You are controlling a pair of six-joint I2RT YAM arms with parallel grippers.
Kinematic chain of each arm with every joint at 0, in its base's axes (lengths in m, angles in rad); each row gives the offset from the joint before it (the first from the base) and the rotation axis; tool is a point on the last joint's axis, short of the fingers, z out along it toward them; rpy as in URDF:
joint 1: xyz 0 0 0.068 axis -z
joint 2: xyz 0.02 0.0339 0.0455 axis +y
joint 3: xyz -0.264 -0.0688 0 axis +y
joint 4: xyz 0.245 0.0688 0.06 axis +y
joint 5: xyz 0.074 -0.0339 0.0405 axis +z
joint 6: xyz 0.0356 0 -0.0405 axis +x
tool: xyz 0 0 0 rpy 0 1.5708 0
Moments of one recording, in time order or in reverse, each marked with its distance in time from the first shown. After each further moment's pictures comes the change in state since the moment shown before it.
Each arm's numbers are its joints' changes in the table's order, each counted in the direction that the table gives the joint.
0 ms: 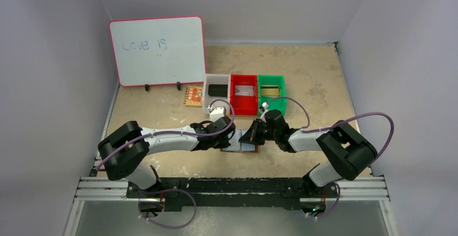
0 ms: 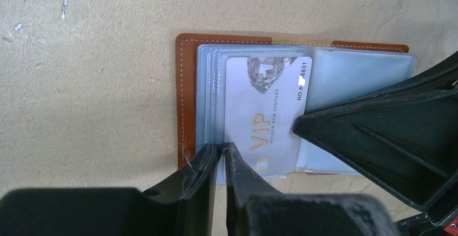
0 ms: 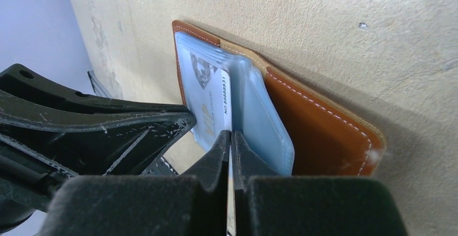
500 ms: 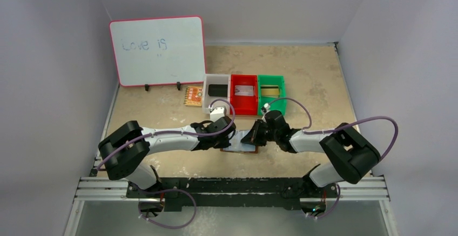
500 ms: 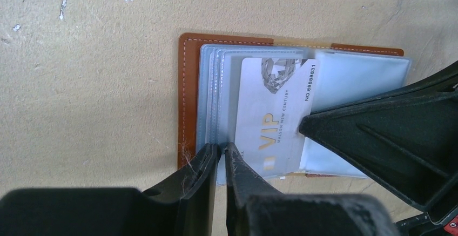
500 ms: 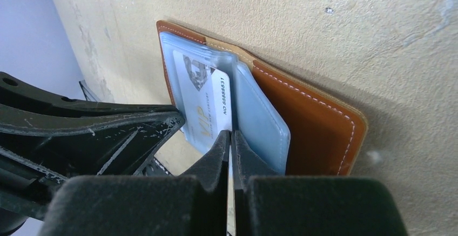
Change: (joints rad) left arm 0.000 0.007 -0.008 0.006 0.001 0.000; right arm 0.000 -0.046 0.000 0.089 -0.052 0.009
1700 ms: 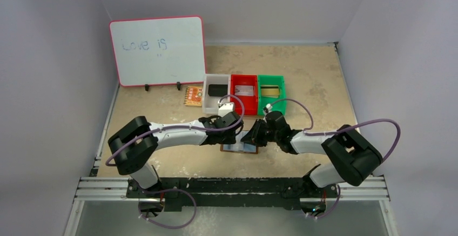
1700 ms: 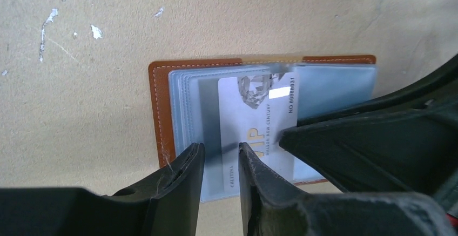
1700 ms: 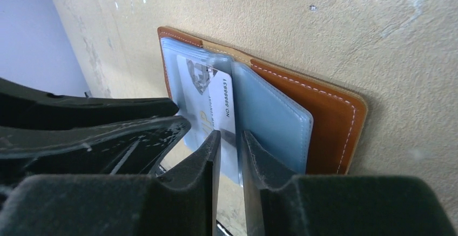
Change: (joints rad) left arm 0.005 0.075 -0.143 0.076 0.014 0.097; right arm 0.000 -0.024 0.011 0.011 -0.039 0.041
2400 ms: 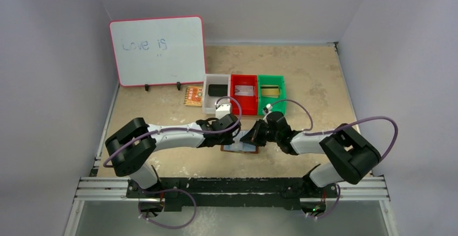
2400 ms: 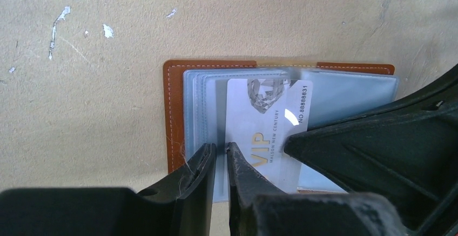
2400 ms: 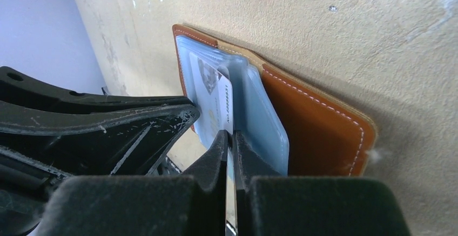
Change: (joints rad) left arm 0.002 -0.010 0.061 -0.059 0.012 -0.027; right arm 0.008 0.030 0.026 -0.106 0.043 0.036
